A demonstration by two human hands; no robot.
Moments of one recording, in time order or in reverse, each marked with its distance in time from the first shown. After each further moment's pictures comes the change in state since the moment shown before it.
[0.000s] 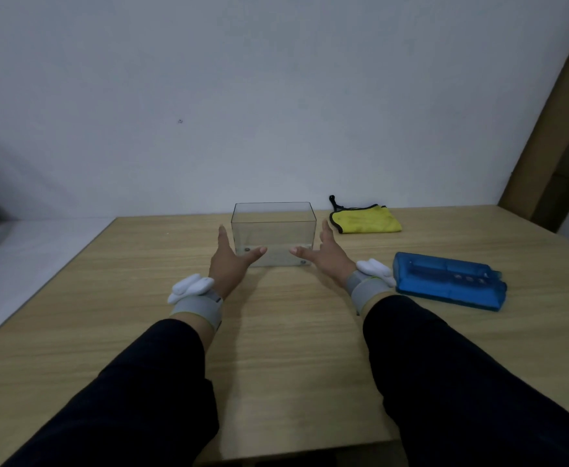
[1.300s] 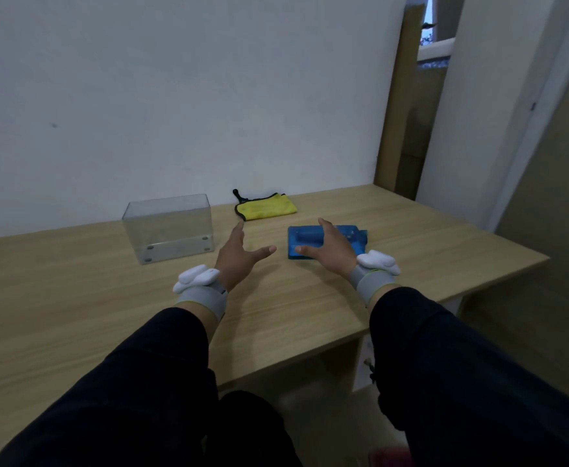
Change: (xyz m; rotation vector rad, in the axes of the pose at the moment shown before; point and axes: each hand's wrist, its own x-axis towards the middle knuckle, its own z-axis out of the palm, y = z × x) left_hand -0.108 0.078 0.138 -0.001 -0.361 0.182; right_hand -0.128 0.052 -0.162 -0.467 0.330 0.057
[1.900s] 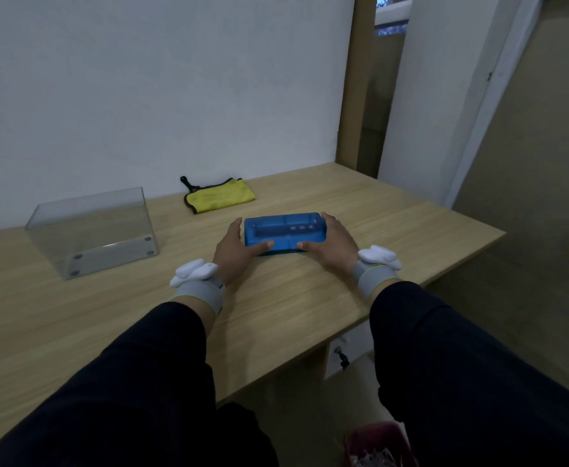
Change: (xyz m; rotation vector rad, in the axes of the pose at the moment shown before) left_hand 0.050 0.001 0.076 0.044 -0.181 0.003; right_hand 0.015 0.067 -0.035 -0.061 0.132 0.088
